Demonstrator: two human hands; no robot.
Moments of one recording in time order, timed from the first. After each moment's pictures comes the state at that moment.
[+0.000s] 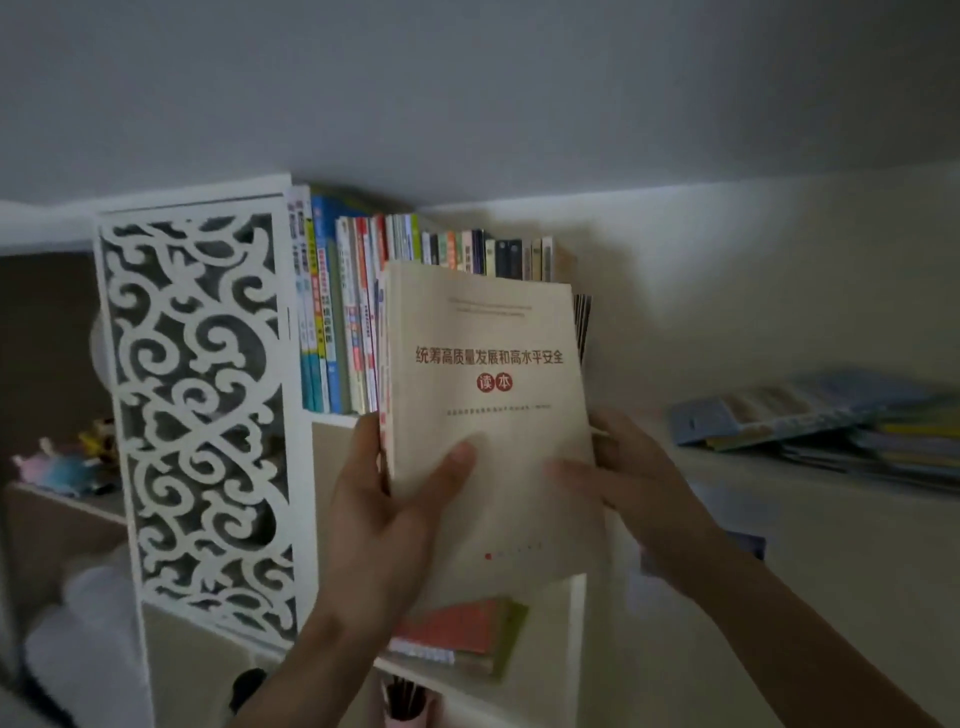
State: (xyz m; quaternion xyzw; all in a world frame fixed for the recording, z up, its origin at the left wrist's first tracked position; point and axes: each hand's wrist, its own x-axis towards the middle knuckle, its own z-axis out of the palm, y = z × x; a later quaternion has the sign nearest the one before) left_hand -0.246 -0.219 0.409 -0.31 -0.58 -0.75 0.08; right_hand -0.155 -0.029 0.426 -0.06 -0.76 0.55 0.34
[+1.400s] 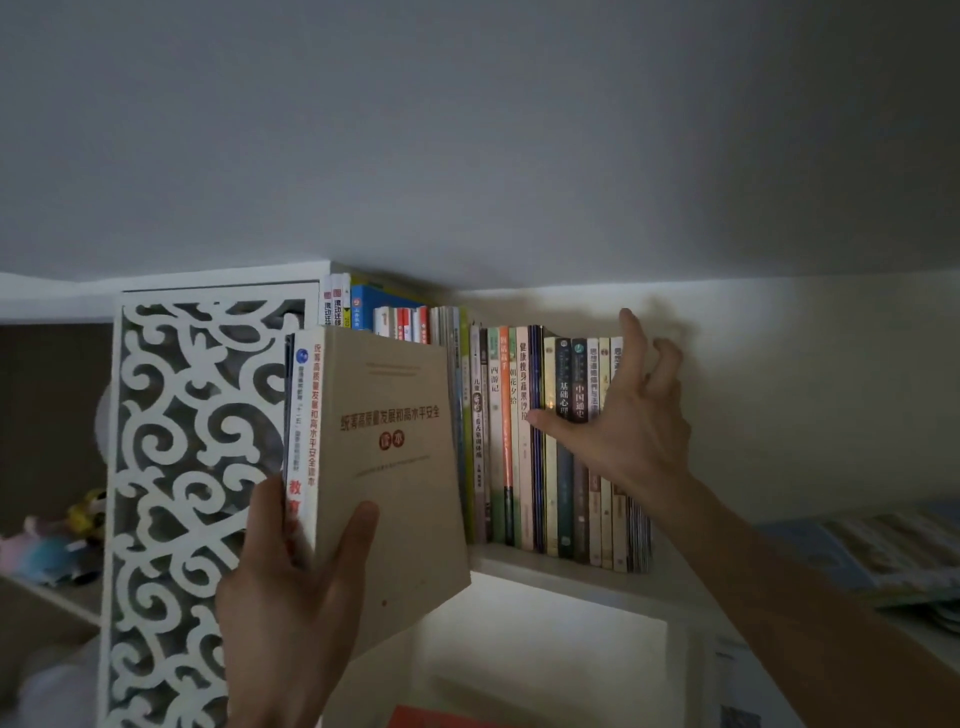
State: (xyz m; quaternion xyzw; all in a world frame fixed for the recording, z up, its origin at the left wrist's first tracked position) left_hand -0.371 -0.239 0.440 -0.21 -0.65 -0.65 0.34; right_hand -0.318 0.021 0.547 -0.21 -0.82 0.07 0.54
